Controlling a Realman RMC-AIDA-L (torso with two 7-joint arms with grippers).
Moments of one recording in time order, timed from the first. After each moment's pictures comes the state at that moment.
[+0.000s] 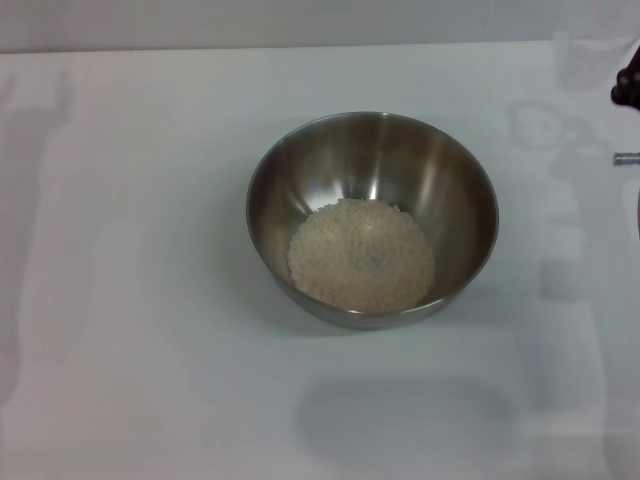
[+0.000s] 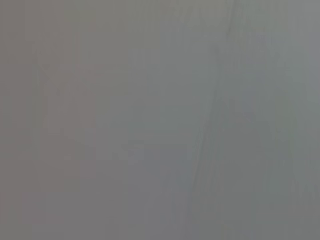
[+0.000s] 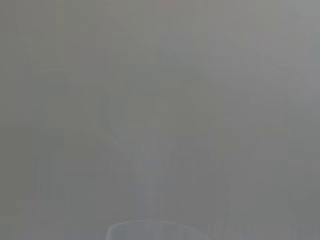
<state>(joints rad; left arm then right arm) -0.34 -2.05 -1.65 -0.70 2.89 0.90 -0.34 0.35 2.09 0.71 0.54 -1.89 -1.34 -0.55</state>
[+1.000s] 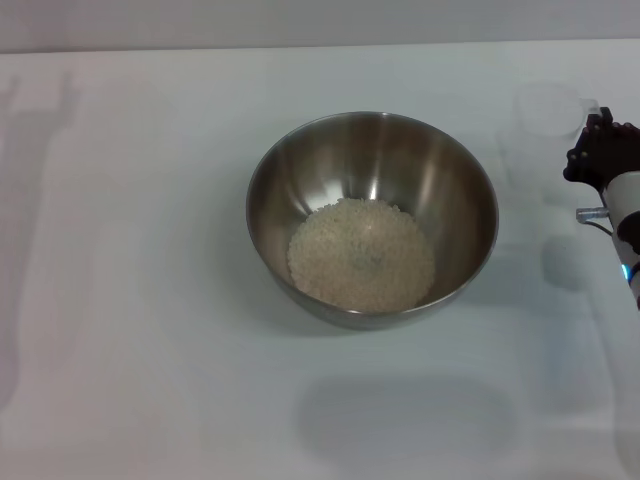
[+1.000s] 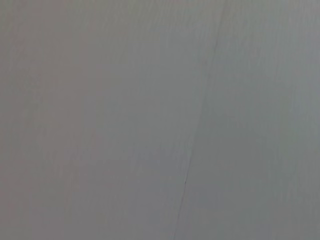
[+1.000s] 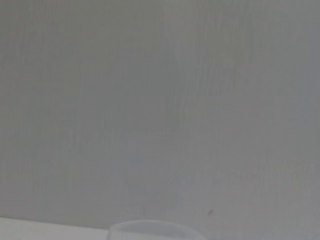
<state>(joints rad) -0.33 -2.05 -1.63 -0.70 2.89 0.95 -0.34 0.37 2.08 0.75 0.49 -1.85 -0.93 -0.44</state>
